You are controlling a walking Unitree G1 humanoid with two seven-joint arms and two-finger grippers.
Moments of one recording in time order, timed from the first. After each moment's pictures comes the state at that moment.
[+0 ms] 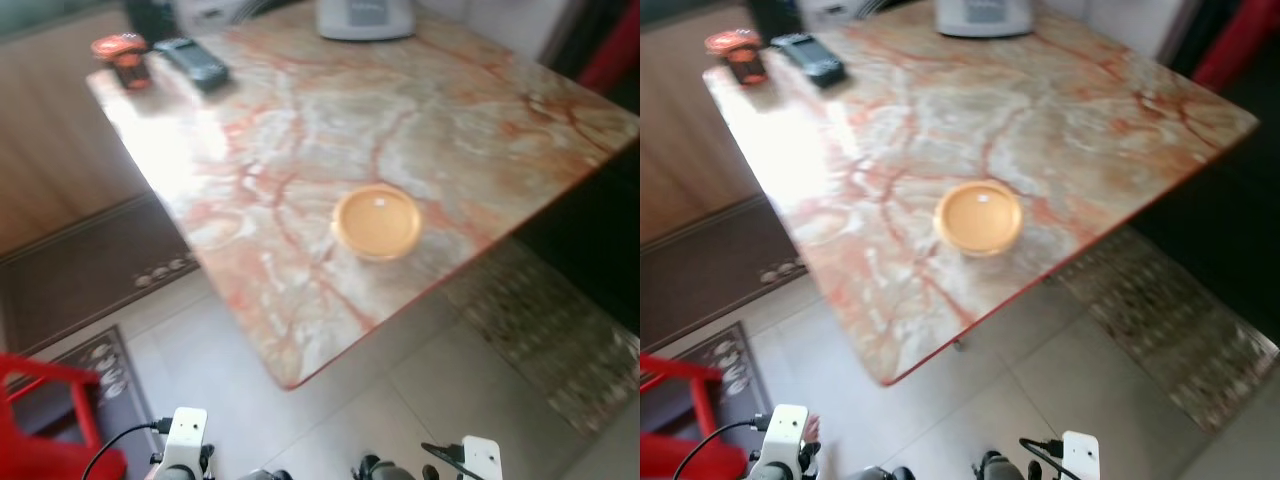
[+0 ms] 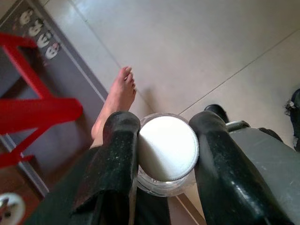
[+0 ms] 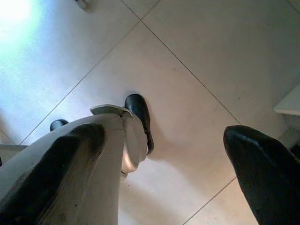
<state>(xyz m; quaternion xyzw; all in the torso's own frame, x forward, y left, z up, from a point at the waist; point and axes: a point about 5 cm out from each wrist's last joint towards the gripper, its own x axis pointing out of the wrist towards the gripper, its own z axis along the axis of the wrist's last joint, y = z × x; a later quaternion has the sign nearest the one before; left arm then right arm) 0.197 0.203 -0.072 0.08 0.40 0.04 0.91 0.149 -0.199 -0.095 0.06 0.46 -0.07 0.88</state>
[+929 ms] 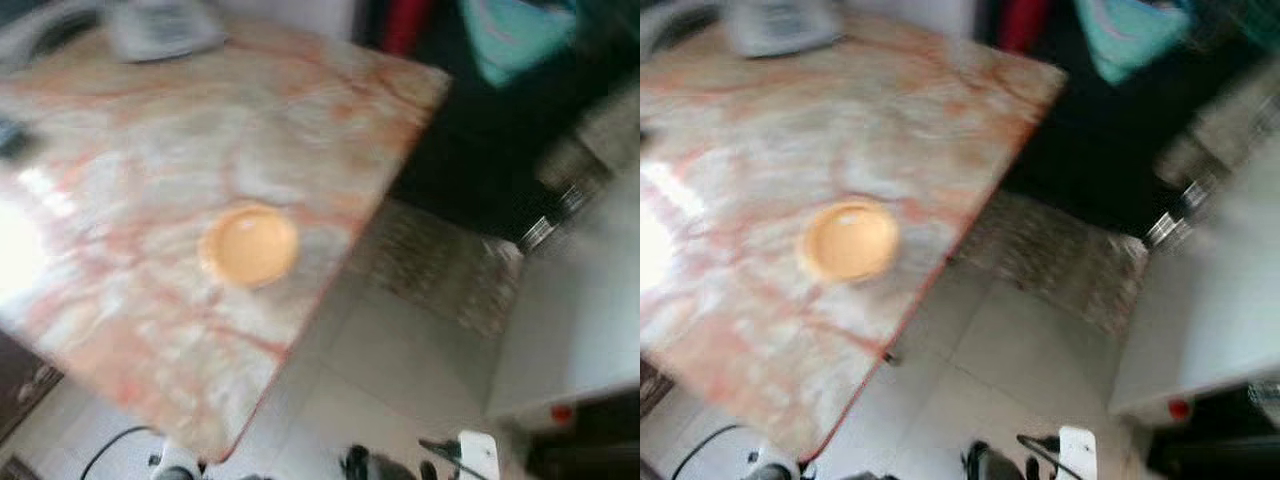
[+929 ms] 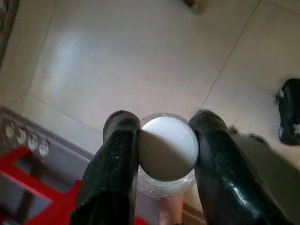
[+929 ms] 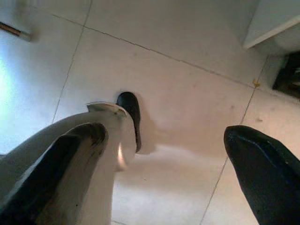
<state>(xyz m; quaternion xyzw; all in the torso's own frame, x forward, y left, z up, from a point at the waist) 0.198 0.203 -0.071 0.08 0.40 0.03 0.91 0.152 -0.198 -0.094 0.06 0.46 -0.07 0.88</state>
